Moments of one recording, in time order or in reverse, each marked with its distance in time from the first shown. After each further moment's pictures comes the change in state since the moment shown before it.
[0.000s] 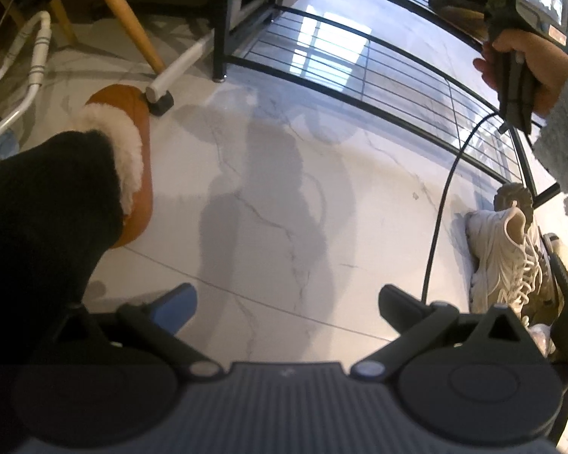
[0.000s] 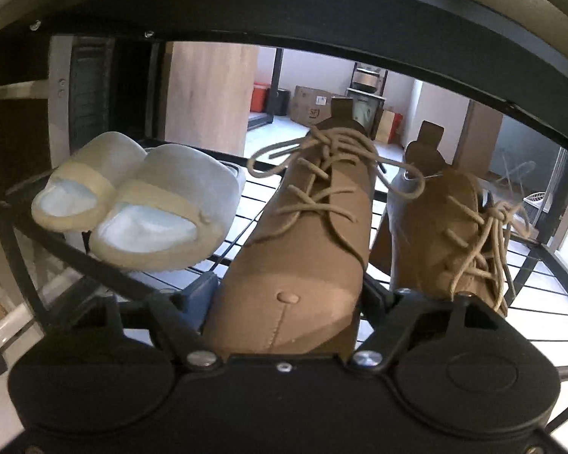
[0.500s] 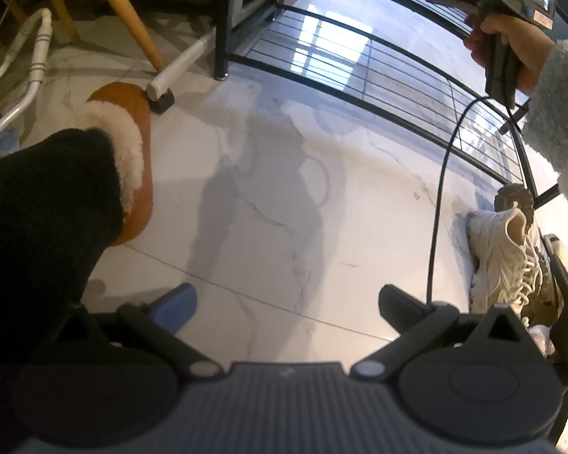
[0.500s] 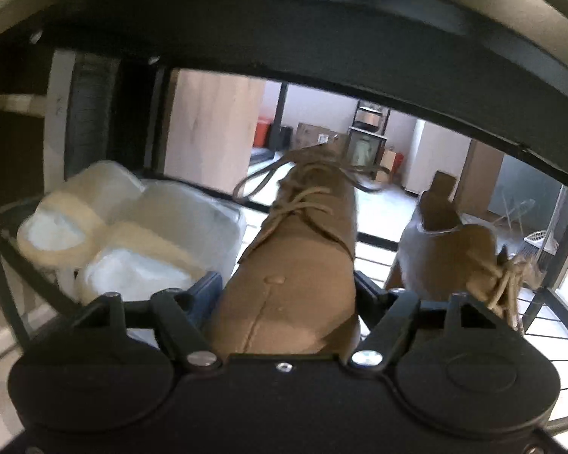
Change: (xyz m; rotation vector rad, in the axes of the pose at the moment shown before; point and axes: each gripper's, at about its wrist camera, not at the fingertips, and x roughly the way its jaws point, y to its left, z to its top) left arm 0.001 -0.002 0.000 -0.002 0.007 -0.004; right arm 0.023 -0.001 0.017 0.007 -0.079 0.003
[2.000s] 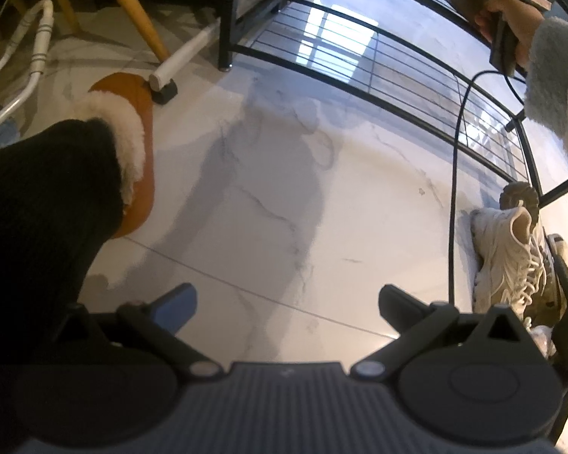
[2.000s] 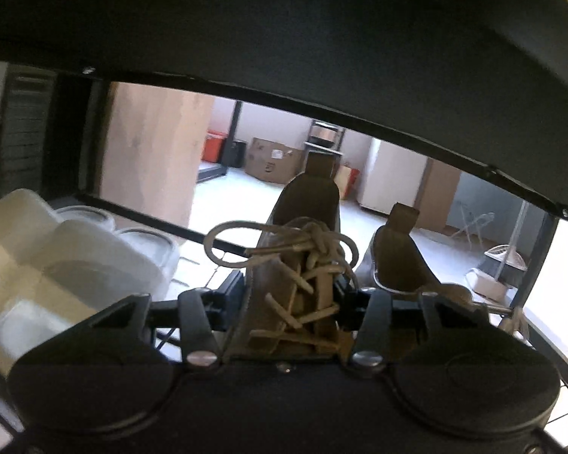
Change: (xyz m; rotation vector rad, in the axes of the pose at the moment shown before) left arm 0.009 0.003 0.002 -0.020 0.026 0.013; right arm 0.029 -0.018 0.031 -0.030 -0.077 -0.176
